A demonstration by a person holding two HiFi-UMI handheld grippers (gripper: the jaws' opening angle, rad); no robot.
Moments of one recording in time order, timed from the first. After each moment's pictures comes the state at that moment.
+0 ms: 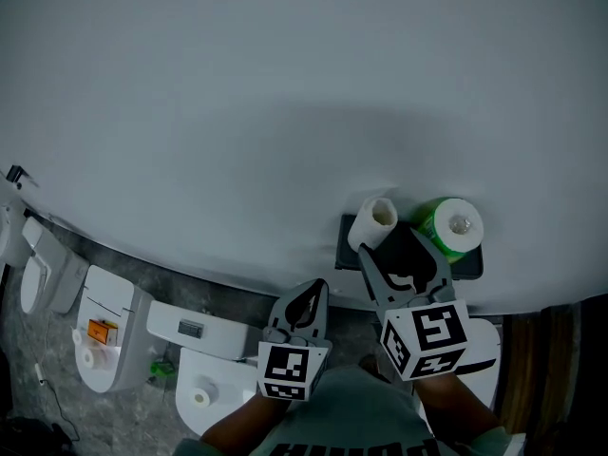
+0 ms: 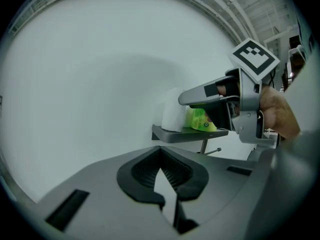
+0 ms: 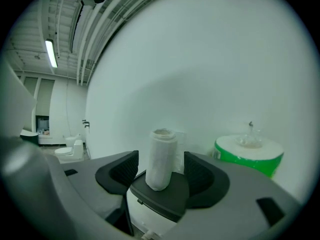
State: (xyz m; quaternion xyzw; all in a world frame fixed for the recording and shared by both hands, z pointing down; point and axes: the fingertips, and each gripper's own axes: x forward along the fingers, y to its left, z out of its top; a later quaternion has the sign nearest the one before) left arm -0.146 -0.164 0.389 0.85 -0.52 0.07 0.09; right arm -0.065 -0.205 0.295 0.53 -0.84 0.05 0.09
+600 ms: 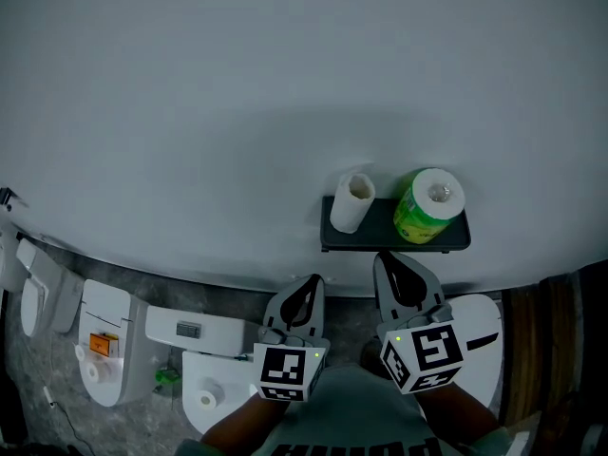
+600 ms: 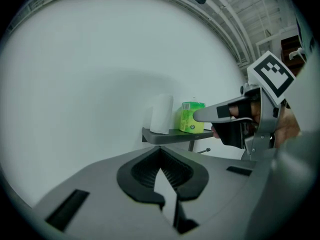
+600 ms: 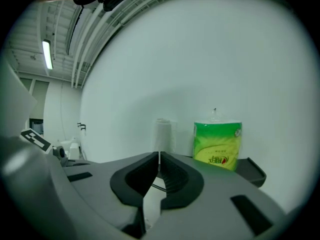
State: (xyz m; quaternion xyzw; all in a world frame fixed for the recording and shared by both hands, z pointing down) left arm -0.133 -0.138 0.380 0.87 -0.49 0.06 0.07; right arm -0.042 -0.147 0.319 0.57 -0.82 0.05 0.07
